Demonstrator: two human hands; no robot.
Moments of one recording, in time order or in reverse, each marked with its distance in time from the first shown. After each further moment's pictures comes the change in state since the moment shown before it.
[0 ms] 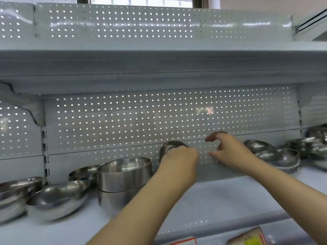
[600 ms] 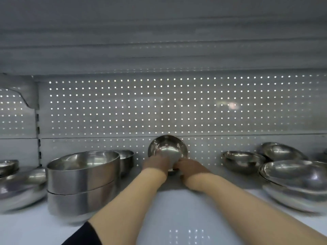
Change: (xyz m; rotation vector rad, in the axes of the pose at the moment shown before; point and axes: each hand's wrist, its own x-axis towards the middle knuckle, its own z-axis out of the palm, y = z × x) left_hand 0.112 -0.012 0.109 0.038 -0.259 -0.410; right_hand 0.077 0.062 0.126 -0.277 -0.486 -0.324
